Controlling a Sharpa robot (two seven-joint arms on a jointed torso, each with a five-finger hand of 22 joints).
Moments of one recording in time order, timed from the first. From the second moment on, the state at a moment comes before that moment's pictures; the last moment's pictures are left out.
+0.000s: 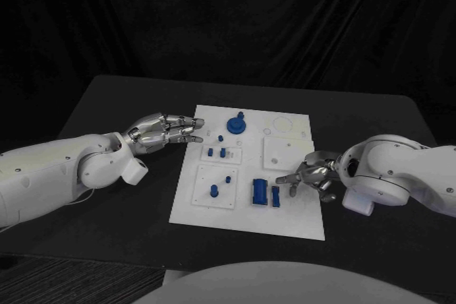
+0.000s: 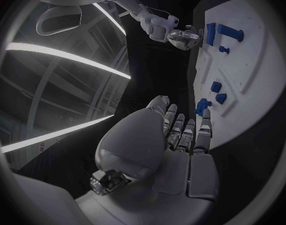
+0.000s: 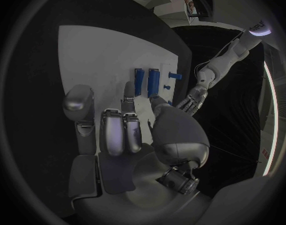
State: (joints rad) left arm 1.23 -0.87 -0.21 1.33 -0.25 0.33 0.44; left_hand 1.57 0.22 -0.04 0.15 0.56 0.57 0.15 0.11 0.06 0.19 0.14 0.35 0.05 0.16 0.16 0.11 0.04 0.17 0.28 0.28 0.10 0.47; right arm 1.27 -1.08 -0.21 1.87 -0.77 -0.04 -0.61; right_hand 0.85 0.03 0.09 0.11 0.14 1.10 0.02 0.31 0.65 1.47 -0.05 1.57 1.31 1.47 -0.11 1.48 1.26 0.10 1.45 0.00 0.89 1.31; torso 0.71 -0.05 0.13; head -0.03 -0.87
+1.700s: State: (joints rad) left arm 1.22 -0.87 -0.21 1.33 -0.25 0.33 0.44; left_hand 1.57 0.22 -0.03 0.15 0.57 0.57 0.15 0.11 0.06 0.19 0.15 0.35 0.05 0.16 0.16 0.11 0.04 0.17 0.28 0.28 0.10 0.46; right arm 1.22 -1.07 -0.21 1.89 -1.08 0.05 -0.54; right_hand 1.05 -0.06 -0.01 0.12 0.06 1.23 -0.03 1.21 1.31 1.47 -0.09 1.57 1.31 1.47 -0.14 1.49 1.29 0.10 1.45 -0.02 0.89 1.31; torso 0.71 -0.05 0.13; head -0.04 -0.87
